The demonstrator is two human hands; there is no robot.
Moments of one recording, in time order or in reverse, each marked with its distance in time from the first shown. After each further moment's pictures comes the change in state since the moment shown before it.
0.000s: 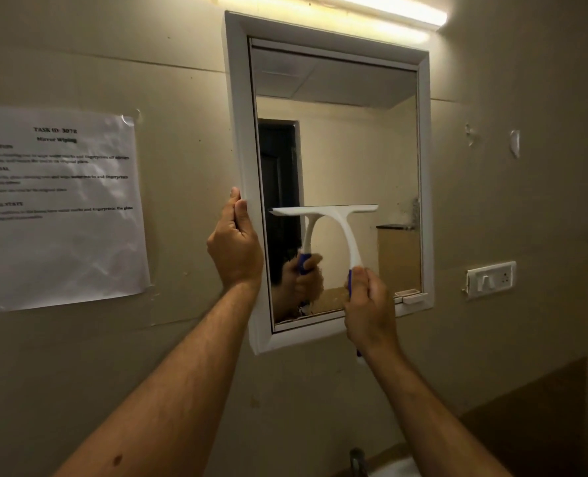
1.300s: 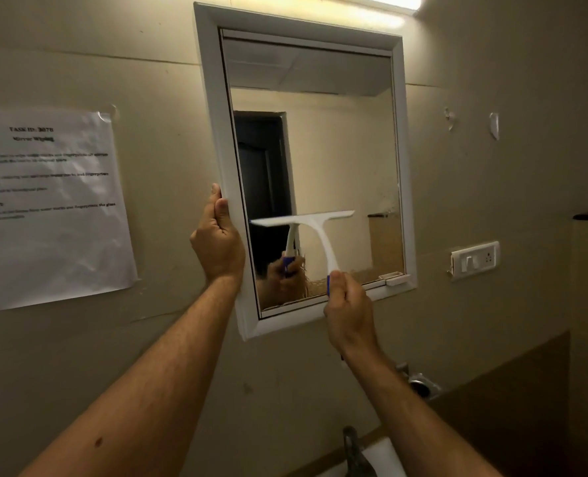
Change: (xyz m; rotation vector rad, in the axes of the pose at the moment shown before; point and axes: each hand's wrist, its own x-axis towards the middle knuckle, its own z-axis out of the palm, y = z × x) left_hand -0.007 -0.002 -0.008 -0.002 -0.077 -0.041; right_hand -0.025 0.014 -0.002 -0.044 -0.032 0.023
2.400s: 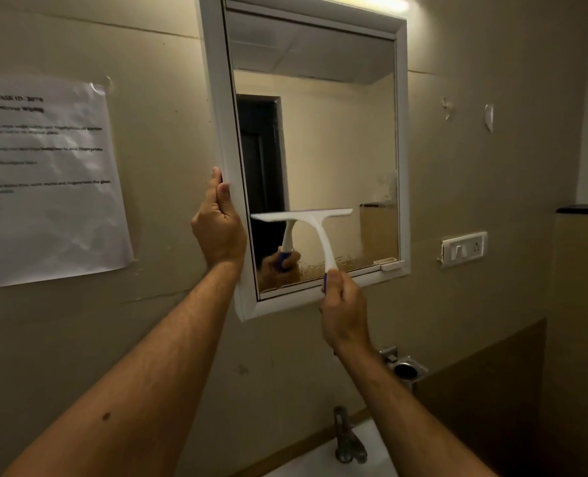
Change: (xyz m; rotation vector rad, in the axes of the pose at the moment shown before) left_hand -0.006 0.000 -0.004 -0.014 0.016 0.025; right_hand -0.020 0.015 0.008 0.006 0.023 0.032
